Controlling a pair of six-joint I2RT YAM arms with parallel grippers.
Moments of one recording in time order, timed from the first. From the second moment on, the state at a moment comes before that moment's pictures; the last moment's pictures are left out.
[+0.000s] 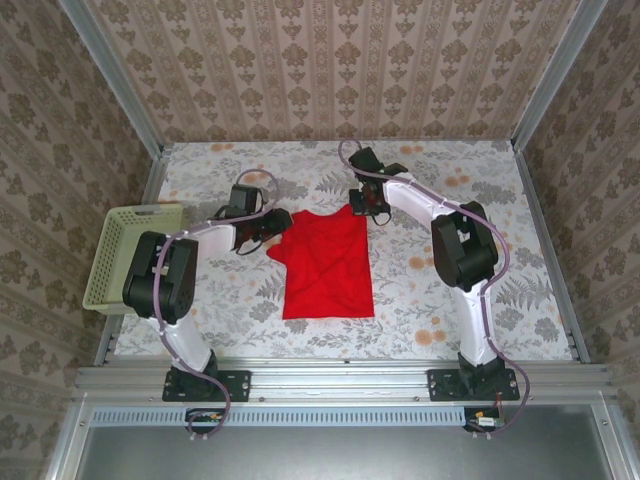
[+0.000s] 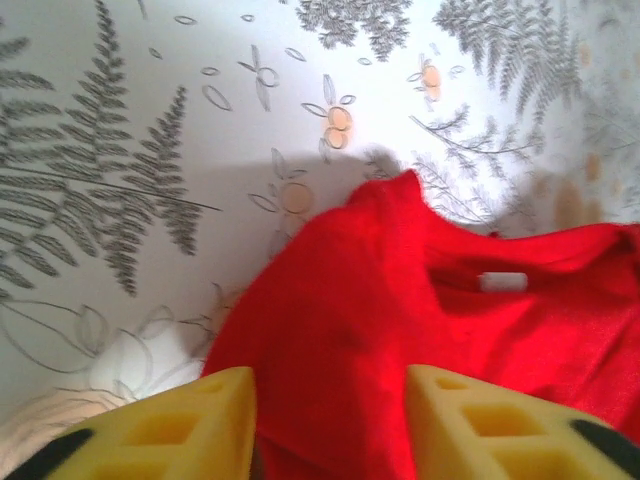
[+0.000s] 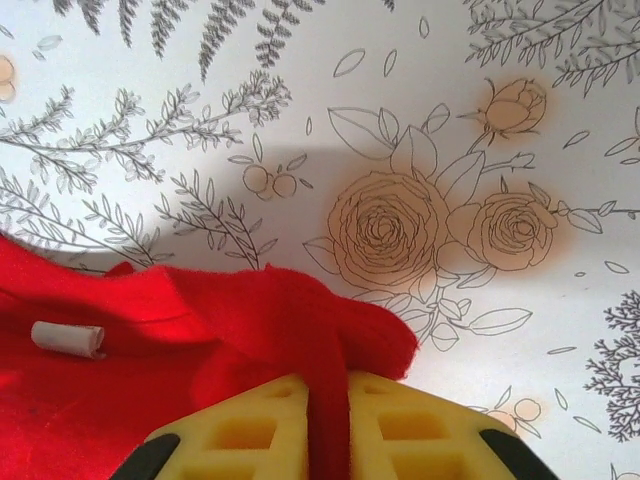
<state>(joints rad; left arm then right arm) -0.32 1.78 0.98 -0.04 0.34 -0.65 0.42 2.16 1.76 -0.74 0.06 0.37</state>
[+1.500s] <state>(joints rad) -0.31 1.79 1.17 -0.18 0.27 -0.51 0.39 2.15 1.88 -0.79 0.02 0.36</state>
